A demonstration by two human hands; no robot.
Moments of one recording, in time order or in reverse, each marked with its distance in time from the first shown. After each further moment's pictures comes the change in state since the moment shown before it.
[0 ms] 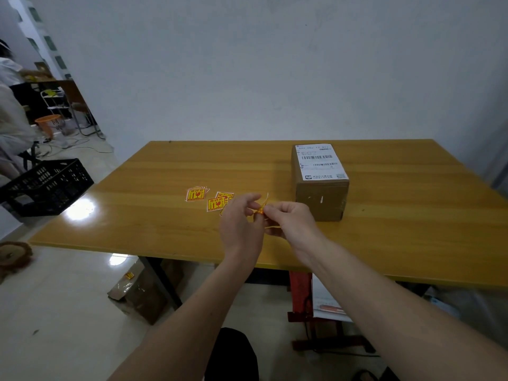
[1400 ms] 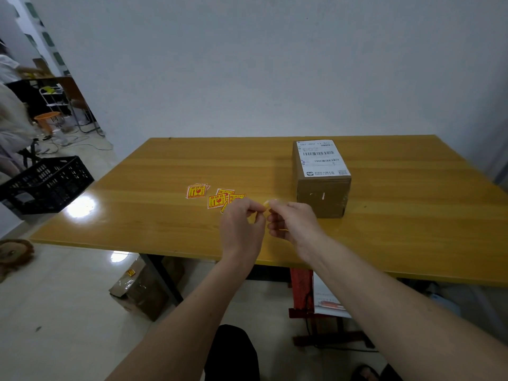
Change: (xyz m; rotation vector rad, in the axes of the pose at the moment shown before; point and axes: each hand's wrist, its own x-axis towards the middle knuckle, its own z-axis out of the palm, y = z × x) left_hand -0.003 -0.009 -0.003 0.082 -0.016 0.076; right_hand 0.006 0.005 -0.001 0.084 0.063 0.103
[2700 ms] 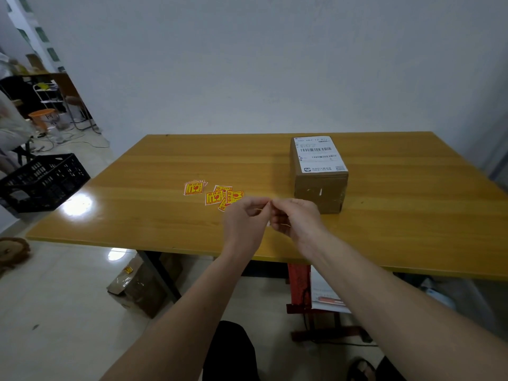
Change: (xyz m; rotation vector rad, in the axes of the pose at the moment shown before) left_hand -0.002 0.013 -0.002 -0.355 -0.156 -0.170; right_hand -0.005 0.001 -0.009 0.084 0.013 -0.024
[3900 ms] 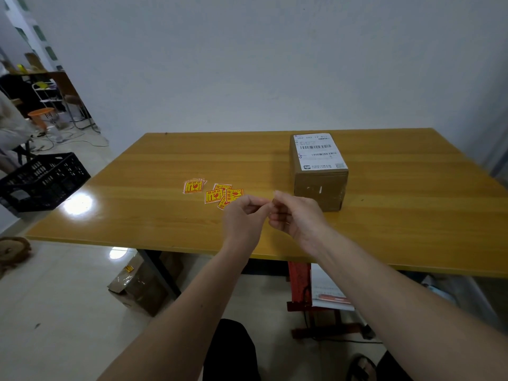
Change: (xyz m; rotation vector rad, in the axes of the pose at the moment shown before) left_hand 0.005 -0.007 0.002 -0.107 0.010 -0.120; right_hand 0.004 -0.002 -0.003 0.057 -0.032 0.044
